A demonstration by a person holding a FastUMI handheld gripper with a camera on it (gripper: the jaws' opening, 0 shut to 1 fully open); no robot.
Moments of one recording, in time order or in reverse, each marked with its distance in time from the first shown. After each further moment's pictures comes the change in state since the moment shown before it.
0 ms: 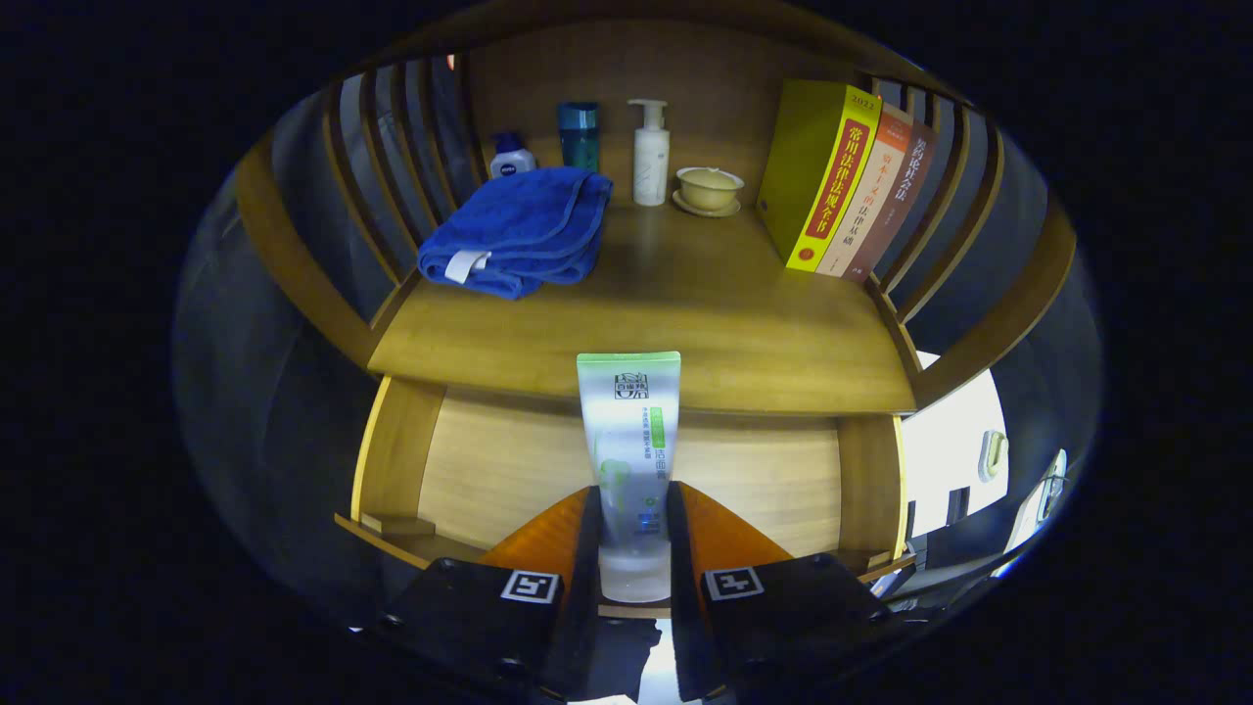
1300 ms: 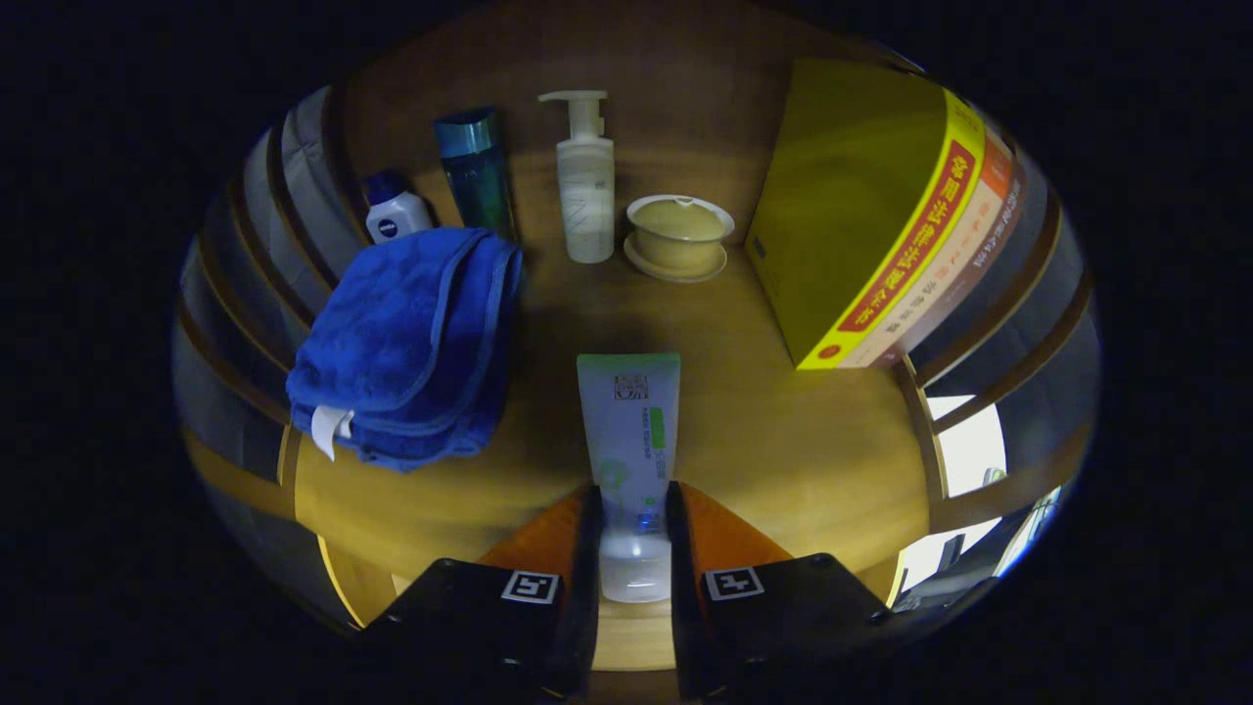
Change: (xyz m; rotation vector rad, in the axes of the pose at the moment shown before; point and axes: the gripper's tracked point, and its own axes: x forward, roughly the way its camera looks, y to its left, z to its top) arm 0.145 -0.043 0.105 0.039 0.007 -0.102
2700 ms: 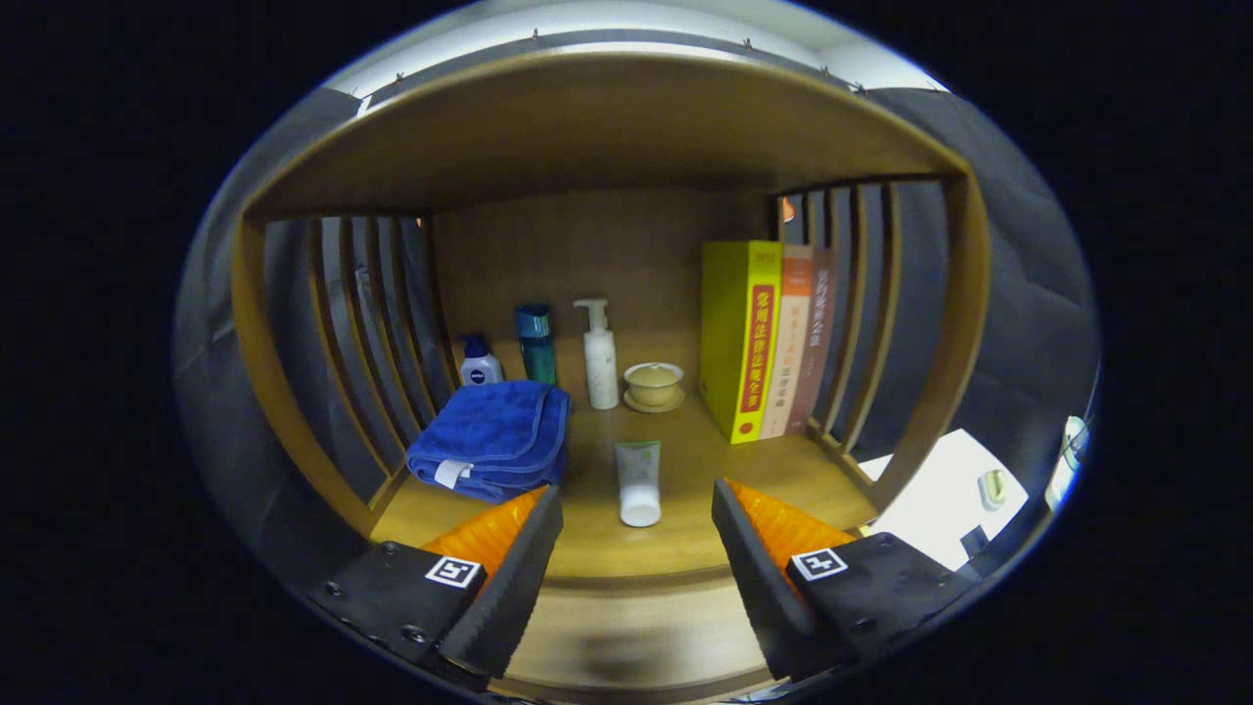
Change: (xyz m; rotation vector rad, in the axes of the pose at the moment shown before) arm -0.198 -0.007 -0.004 0.081 -0.666 -0.014
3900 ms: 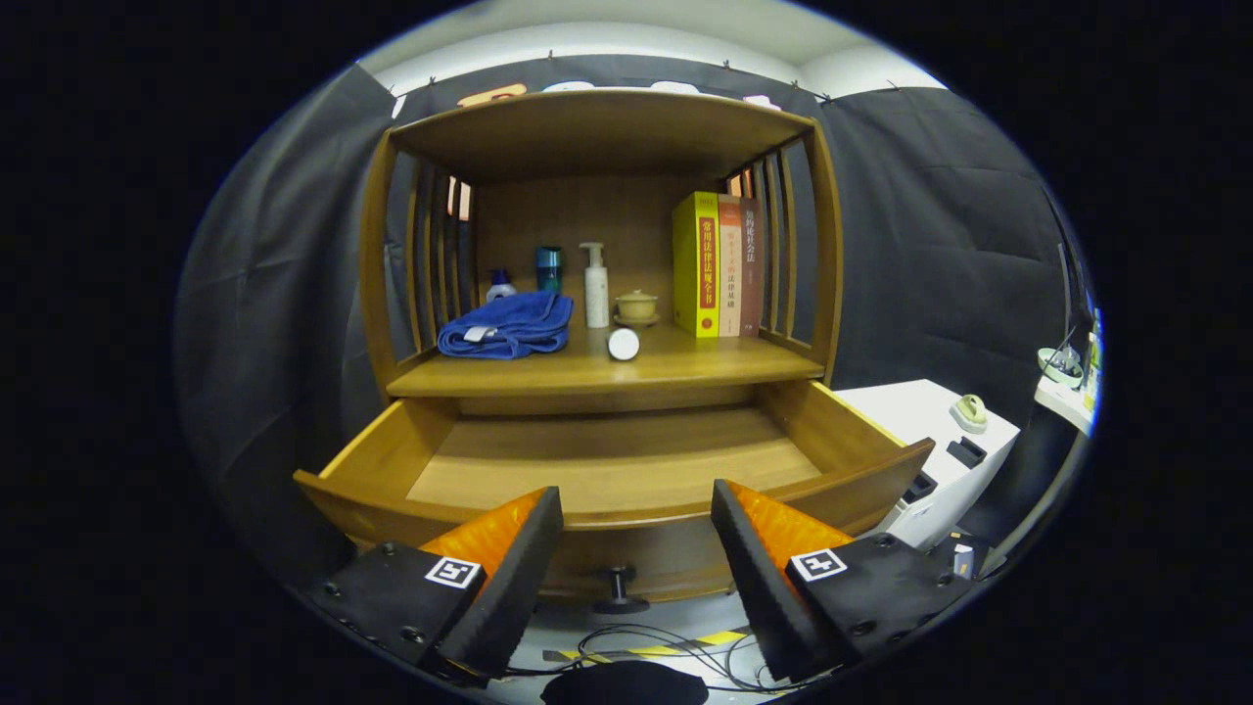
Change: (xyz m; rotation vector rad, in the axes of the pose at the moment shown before) arm -0.144 -0.002 -0.178 -0.005 -0.009 -0.007
